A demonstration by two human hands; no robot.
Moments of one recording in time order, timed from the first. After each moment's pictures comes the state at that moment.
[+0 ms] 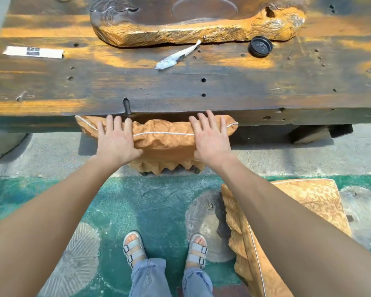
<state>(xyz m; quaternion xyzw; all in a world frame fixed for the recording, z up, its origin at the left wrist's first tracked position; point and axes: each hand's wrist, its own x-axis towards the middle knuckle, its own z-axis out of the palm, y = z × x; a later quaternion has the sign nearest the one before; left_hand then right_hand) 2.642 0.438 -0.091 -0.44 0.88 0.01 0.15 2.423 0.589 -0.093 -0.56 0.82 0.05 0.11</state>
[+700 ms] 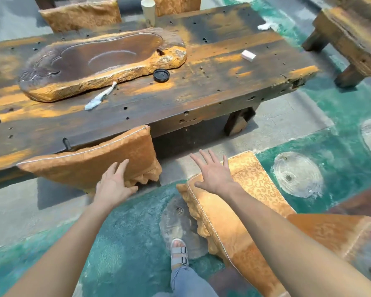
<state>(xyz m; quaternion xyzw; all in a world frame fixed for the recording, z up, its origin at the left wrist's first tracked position) 2.591 0.648 -0.002 -0.41 0.87 0.24 0.12 2.376 0.881 -0.011 -0.41 0.89 0.02 0.19</state>
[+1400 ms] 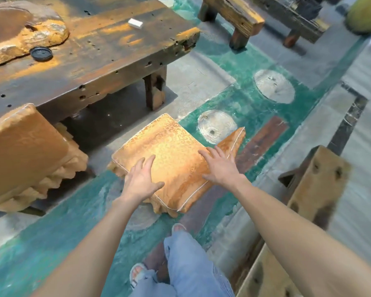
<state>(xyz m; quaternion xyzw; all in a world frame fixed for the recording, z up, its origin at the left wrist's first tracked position) 2.552 0.992 -0.004 -0.14 0.93 0.30 0.18 2.447 1.249 0.021 -0.19 0.95 0.05 0.23</state>
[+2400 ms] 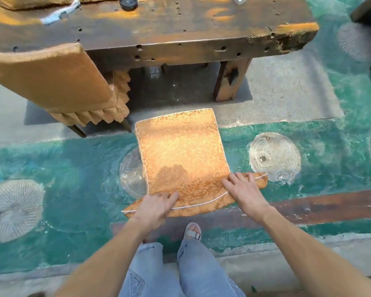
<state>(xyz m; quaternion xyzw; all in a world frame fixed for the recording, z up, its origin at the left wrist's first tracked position) 2.484 1.194 -0.067 -0.13 0.95 0.10 0.25 2.224 1.381 -0.087 -0.62 0.76 0.11 0.13</state>
